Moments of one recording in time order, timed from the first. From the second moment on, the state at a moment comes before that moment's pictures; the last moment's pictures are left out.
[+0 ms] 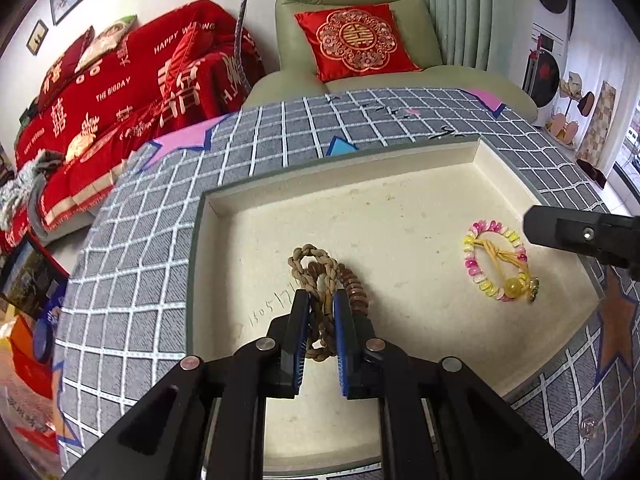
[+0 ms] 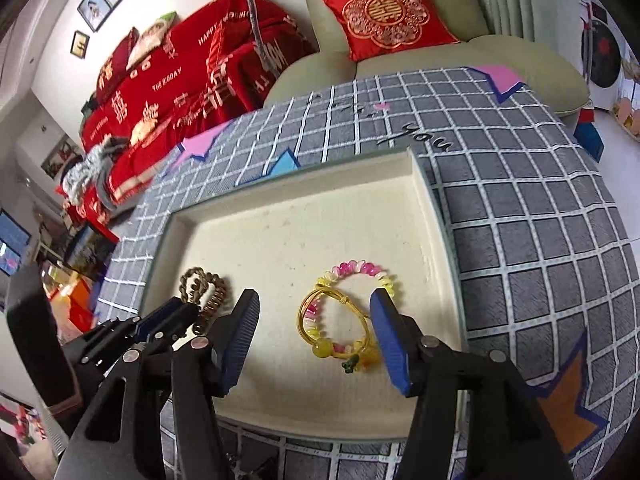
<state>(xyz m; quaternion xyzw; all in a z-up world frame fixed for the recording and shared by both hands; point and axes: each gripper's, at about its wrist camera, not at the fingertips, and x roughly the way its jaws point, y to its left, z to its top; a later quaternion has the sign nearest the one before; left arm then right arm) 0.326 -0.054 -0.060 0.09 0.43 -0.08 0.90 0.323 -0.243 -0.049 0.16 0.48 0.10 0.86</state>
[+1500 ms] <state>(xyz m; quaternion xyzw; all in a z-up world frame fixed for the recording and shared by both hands) 0.168 0.012 -0.016 0.02 0.42 -0.09 0.90 0.199 -0.268 -0.006 0.21 0.42 0.10 0.88</state>
